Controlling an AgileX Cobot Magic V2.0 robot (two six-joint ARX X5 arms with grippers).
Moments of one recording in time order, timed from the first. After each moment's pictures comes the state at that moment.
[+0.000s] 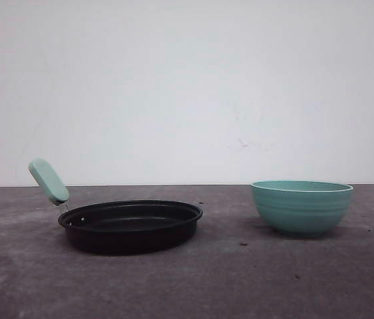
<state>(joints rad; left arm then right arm) 0.05 0.00 0.08 -0.31 -0.03 -0.03 0.15 0.01 0.06 -0.29 0.05 0.14</state>
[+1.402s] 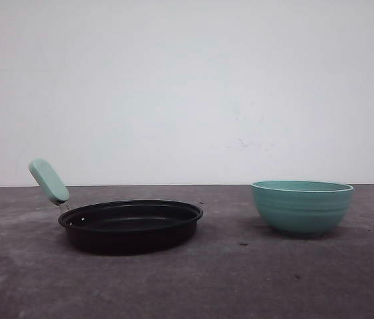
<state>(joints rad) 0.05 0.00 0.09 -0.36 0.13 -0.46 0.15 0.01 0.06 -0.27 0.02 0.22</state>
